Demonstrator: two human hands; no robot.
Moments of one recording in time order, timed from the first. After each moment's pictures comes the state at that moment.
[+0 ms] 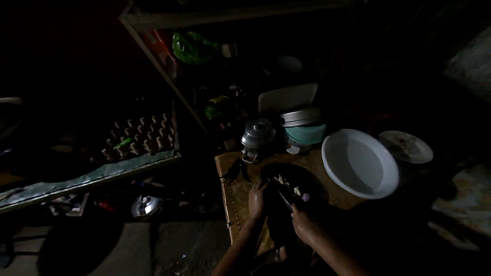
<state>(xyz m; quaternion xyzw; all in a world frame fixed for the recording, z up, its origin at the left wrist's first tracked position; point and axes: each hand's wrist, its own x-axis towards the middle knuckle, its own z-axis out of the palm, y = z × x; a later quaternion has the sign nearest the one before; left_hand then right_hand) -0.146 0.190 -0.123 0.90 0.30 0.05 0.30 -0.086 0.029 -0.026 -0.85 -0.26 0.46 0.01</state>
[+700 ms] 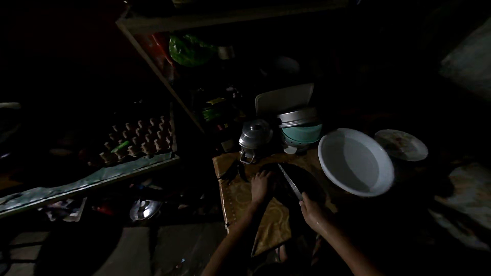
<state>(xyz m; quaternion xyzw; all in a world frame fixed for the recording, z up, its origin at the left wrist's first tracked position) -0.101 0.201 -0.086 0.93 0.25 -0.08 0.27 -0.055 0.010 -0.001 -0.86 -0.20 0.45 0.11</state>
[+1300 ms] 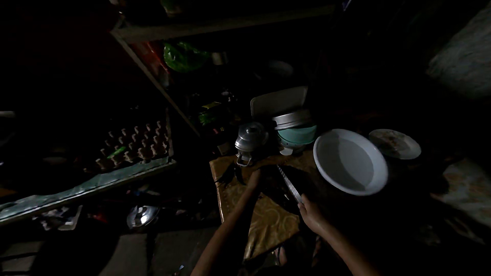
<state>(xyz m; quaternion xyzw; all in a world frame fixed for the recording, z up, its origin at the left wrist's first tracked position) -0.076 0.229 -0.077 0.87 0.25 -0.12 0.40 -0.053 -0.005 -0.013 -0.87 -0.19 0.44 0.15</state>
